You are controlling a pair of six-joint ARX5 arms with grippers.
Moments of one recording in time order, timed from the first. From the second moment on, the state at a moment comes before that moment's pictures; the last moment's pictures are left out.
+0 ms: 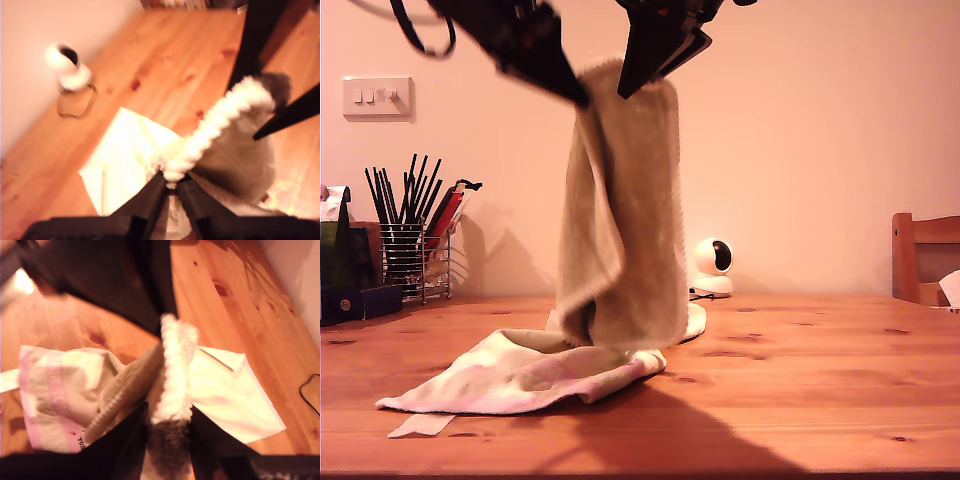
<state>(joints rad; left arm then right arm) -0.45 1.57 1.37 -0.38 0.34 0.52 0.63 1.70 1.68 -0.72 -0.12 -0.65</state>
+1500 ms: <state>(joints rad) -0.46 1.60 1.37 -0.49 0.37 0.26 0.65 1.61 1.68 -0.72 -0.02 -0.68</state>
